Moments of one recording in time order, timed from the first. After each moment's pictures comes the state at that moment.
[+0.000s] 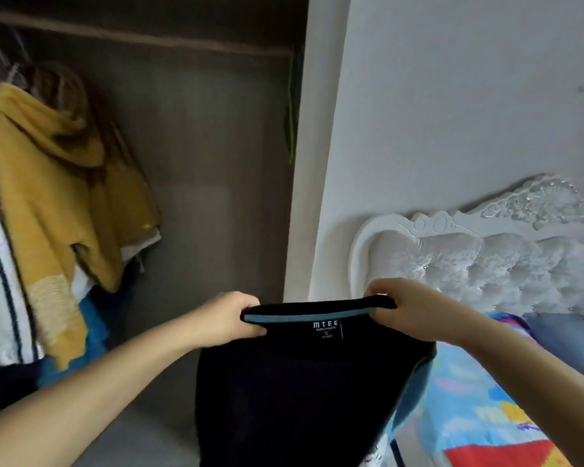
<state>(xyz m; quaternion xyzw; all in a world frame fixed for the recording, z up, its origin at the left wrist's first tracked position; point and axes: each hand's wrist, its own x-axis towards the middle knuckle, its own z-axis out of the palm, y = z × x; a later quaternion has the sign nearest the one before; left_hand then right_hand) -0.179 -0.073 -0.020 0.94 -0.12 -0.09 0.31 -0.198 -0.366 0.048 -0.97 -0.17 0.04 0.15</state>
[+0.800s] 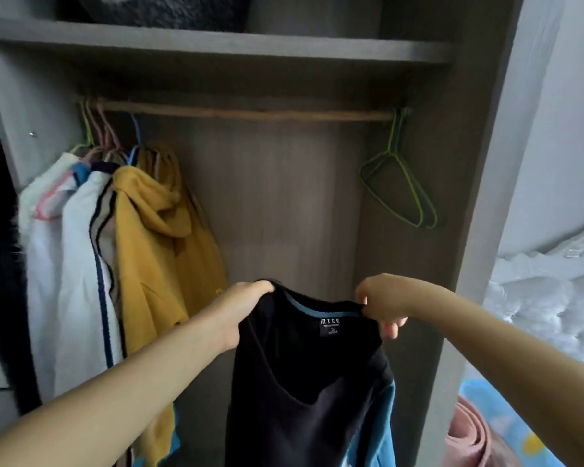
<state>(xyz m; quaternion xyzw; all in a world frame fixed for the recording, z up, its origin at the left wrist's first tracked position) -0.103 0.150 0.060 0.71 0.11 -0.05 0.69 -0.071 -0.078 0.097 -0.98 -0.12 0.15 -0.02</state>
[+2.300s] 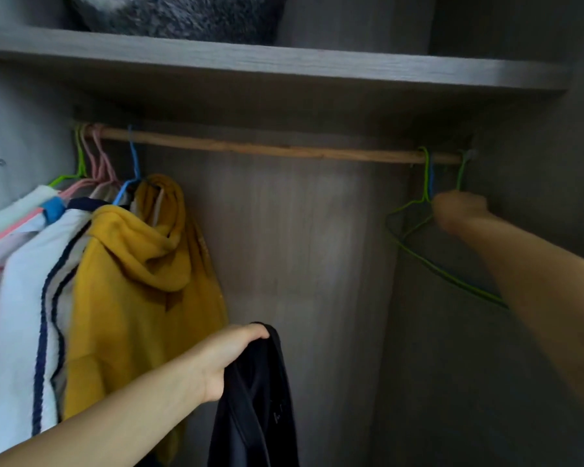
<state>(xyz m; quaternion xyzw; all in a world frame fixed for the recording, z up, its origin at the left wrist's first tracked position) 0.013 0.178 0.080 0.66 0.16 -0.06 0.73 0.182 -0.126 0.244 -0.95 0.06 -0.28 -0.10</state>
